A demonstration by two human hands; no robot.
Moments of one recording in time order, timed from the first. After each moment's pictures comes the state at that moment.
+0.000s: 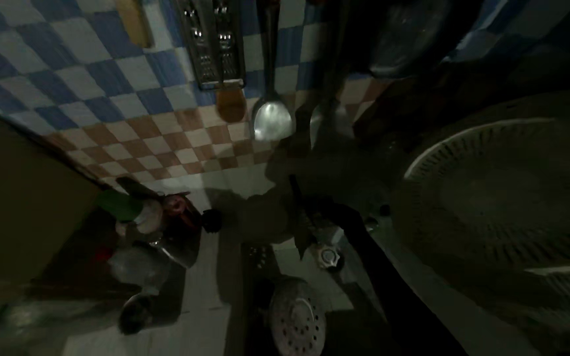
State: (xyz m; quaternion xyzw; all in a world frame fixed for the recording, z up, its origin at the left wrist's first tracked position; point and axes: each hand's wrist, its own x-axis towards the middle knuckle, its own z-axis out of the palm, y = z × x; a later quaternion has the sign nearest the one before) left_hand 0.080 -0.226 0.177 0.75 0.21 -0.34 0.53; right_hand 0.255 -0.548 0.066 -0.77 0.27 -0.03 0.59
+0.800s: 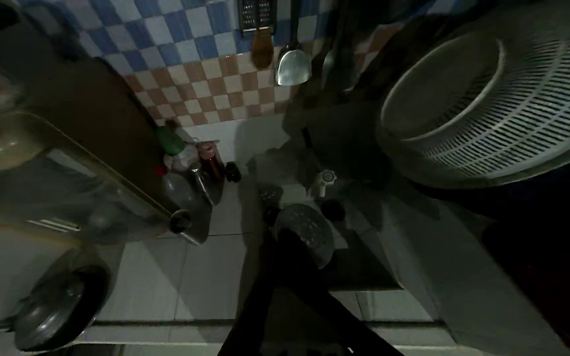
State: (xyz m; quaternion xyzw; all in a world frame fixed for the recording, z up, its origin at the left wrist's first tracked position) left_hand 0.028 -0.182 0.062 0.85 0.07 -0.19 0.49; right_hand -0.031 -0.294 0.058 -0.93 -0.03 -0.04 0.37
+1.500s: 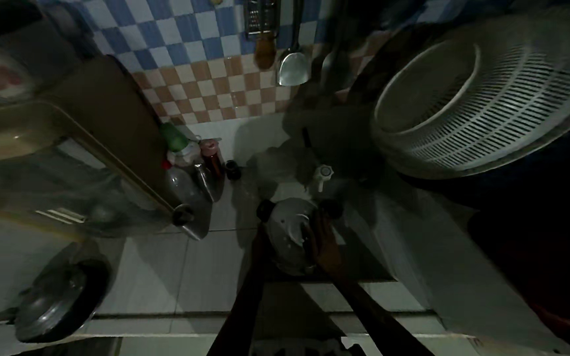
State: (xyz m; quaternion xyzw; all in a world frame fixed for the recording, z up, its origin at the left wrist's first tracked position) left_hand 0.020 -0.156 0.052 0.68 0.12 -0.16 0.71; right_hand -0.016 -0.347 0.030 -0.92 0.05 -0.17 0.35
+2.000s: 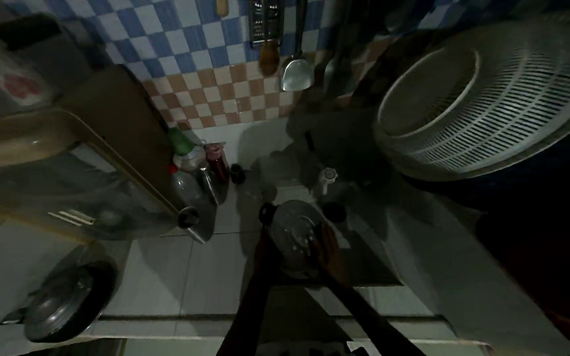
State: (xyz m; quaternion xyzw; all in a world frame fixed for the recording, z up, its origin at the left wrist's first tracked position) left_hand 0.012 -0.154 0.073 0.79 0.09 -0.16 0.59; right_hand -0.041 -0.339 0.020 -0.91 0.08 -0.15 0.38
